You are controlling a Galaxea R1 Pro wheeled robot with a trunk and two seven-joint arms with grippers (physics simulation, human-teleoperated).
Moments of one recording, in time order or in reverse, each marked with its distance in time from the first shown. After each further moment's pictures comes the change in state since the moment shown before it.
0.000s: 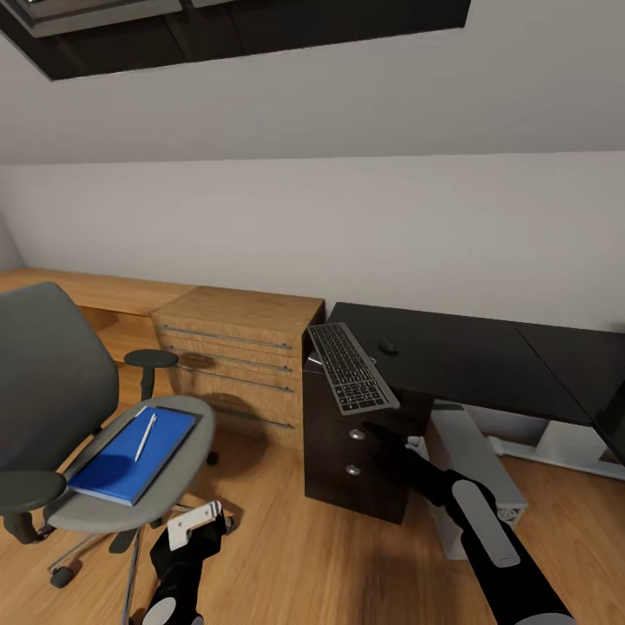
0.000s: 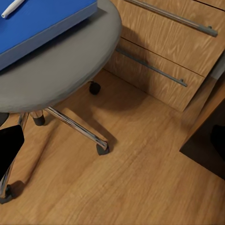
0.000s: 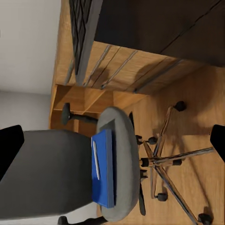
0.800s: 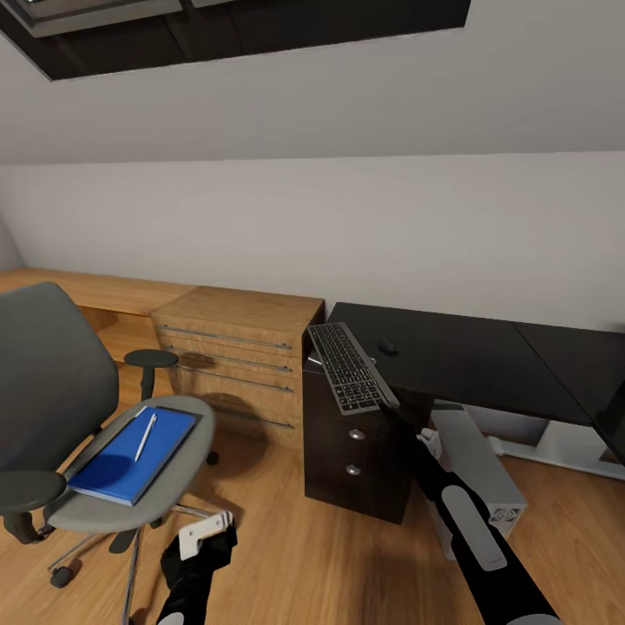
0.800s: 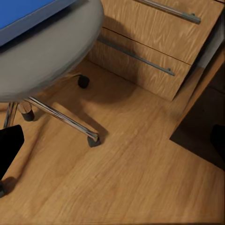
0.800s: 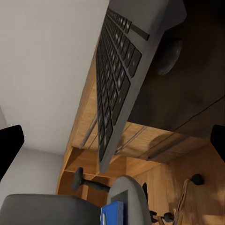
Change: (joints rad) left arm 0.031 0.004 -0.064 0.000 -0.001 -0.008 0.000; right arm 0.000 0.034 0.005 0.049 0.042 -0.368 0.135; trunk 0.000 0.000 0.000
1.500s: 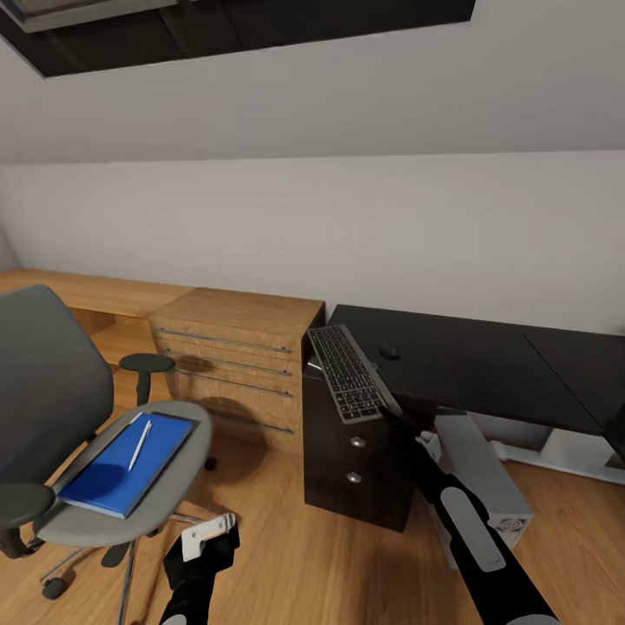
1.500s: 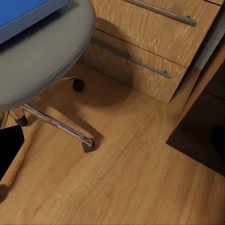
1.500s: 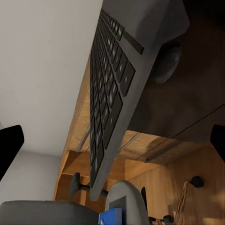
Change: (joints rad) left arm 0.004 0.001 -0.015 -0.001 0.001 -0.002 0.001; right arm 0.000 0.003 0.002 0.014 -0.006 -0.001 -0.007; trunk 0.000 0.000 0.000
